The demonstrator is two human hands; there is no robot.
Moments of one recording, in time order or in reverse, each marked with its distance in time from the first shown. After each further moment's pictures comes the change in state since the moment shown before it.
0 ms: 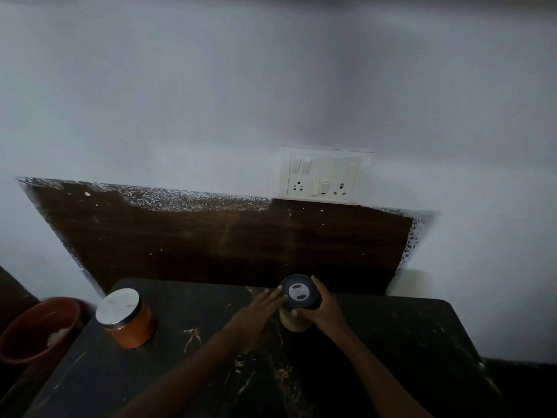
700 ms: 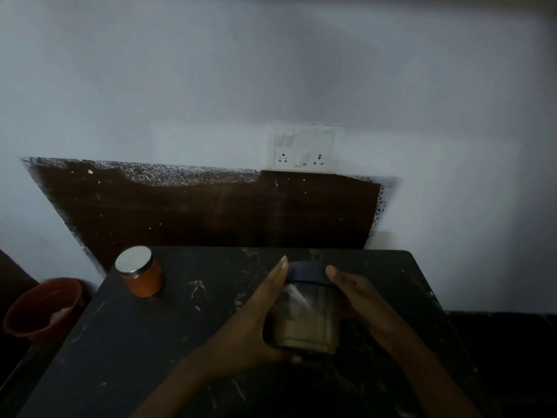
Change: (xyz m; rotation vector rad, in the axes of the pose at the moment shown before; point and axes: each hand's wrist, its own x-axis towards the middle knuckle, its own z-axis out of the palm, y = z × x) left_hand -0.175 0.137 -0.034 -0.661 0.209 0.287; right_hand -0.217 -0.090 -0.049 0.341 -0.084 0.116
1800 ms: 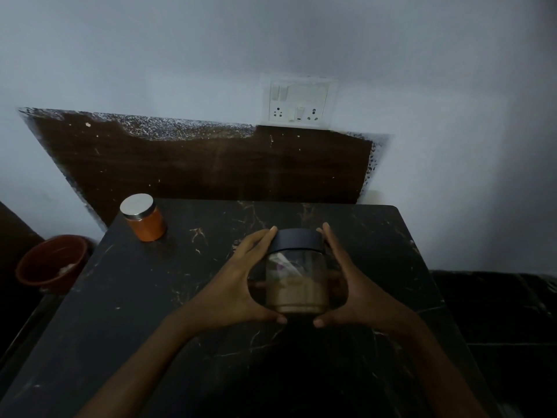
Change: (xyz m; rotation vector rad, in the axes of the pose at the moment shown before) left_hand -0.063 0.031 0.030 -0.066 0.021 -0.079; right_hand -0.097 0.049 -0.002 -0.377 -0.369 -0.251
